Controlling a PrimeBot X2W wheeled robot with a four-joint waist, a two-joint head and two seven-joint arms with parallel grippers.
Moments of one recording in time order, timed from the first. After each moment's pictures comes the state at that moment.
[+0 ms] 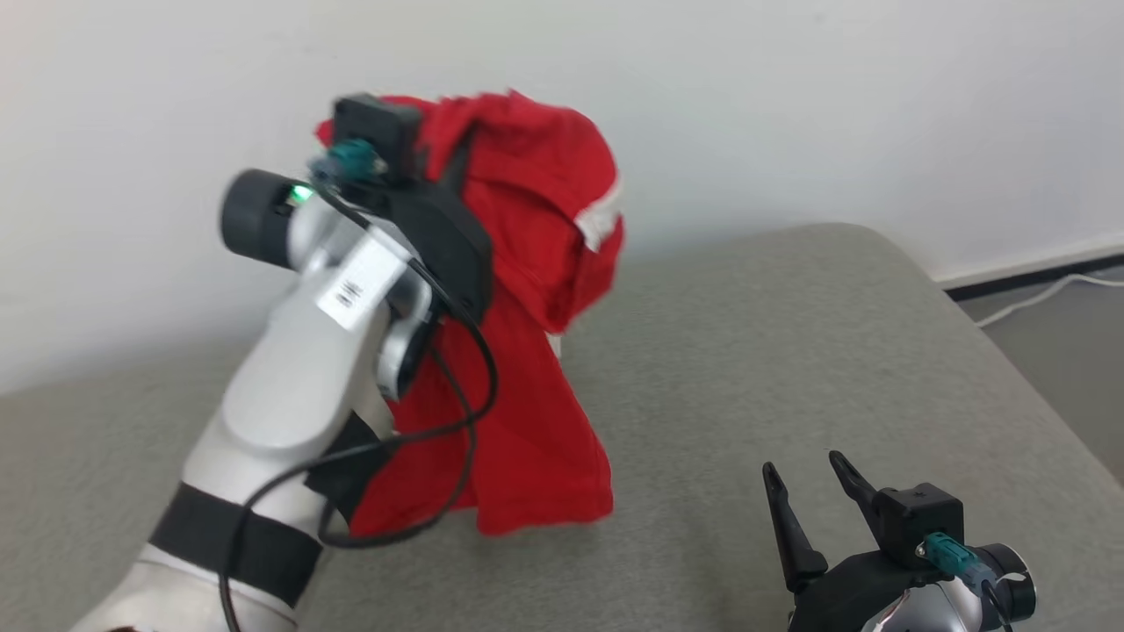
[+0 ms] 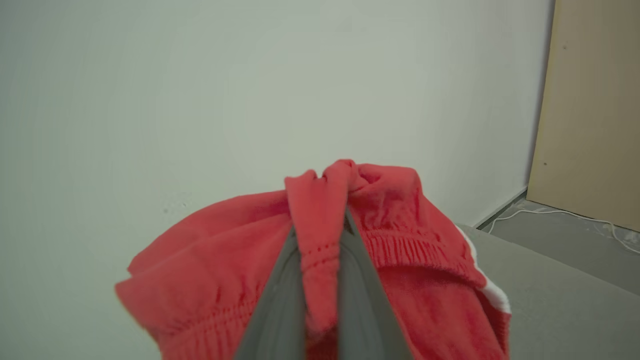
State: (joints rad) left arm -0.97 0.03 -0.55 0.74 -0.29 0.01 0.05; right arm 0.04 -0.08 0.18 -0.04 0.17 -0.11 0.13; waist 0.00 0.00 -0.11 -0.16
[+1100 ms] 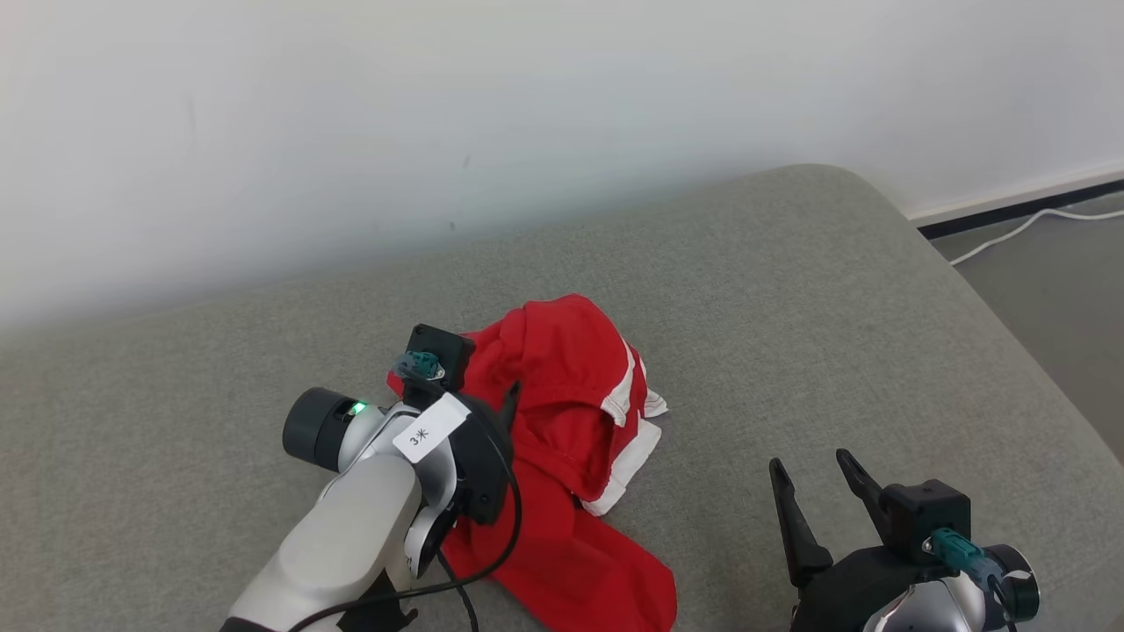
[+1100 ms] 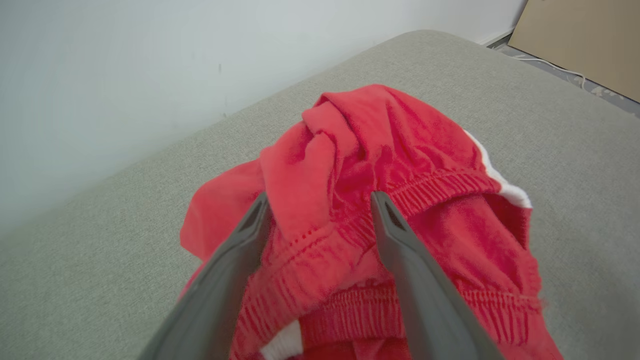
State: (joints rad) left arm -0.74 0.03 -0.76 0.86 -0.41 0.02 0.12; right arm 0.03 -0.07 0.16 -0.03 0.18 -0.12 0.13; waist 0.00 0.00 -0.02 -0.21
